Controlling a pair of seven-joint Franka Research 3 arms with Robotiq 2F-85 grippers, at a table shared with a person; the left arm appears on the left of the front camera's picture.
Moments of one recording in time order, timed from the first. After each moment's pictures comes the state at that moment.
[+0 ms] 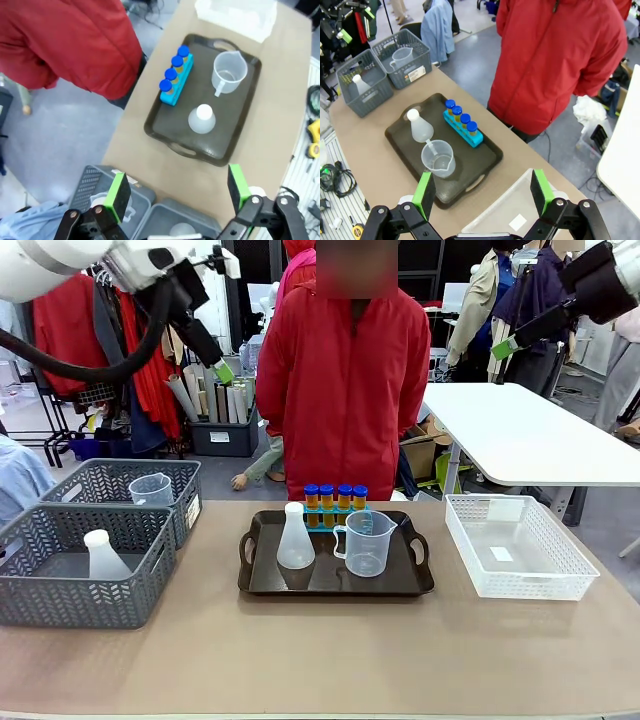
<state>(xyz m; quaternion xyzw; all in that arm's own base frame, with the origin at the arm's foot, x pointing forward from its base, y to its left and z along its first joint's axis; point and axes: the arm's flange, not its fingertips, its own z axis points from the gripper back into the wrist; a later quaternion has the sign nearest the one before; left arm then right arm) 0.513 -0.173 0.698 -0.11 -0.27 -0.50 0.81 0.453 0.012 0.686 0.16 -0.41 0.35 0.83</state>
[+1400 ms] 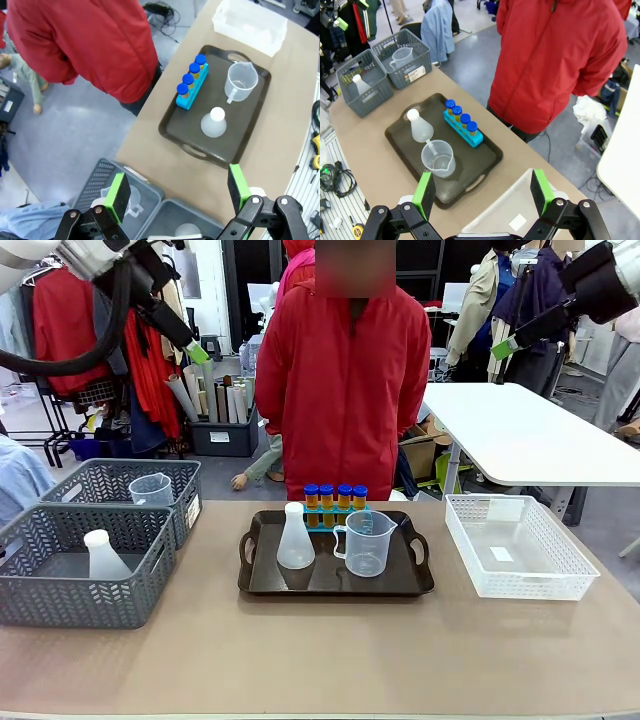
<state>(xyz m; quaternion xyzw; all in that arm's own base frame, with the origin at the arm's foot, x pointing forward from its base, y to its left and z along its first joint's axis) 0.506 -0.128 0.718 -0.12 -0.31 -0.47 0.82 0.453 0.012 0.686 0.16 -0.41 0.35 0.83</state>
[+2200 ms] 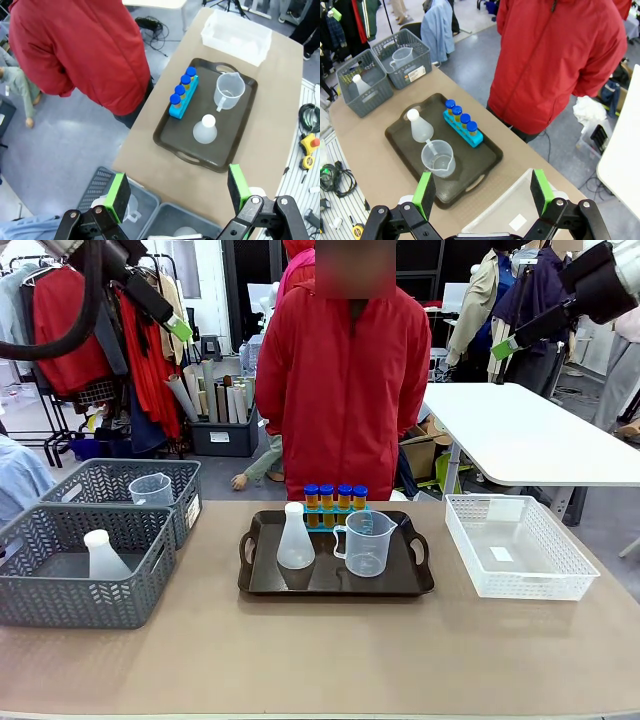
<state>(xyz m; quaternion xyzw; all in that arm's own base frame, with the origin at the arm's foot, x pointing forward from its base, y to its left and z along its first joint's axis) 0.509 -0.105 0.738 -0.16 -0.32 -0.48 0.80 0.453 0.012 0.686 0.16 -0.41 0.35 0.83</state>
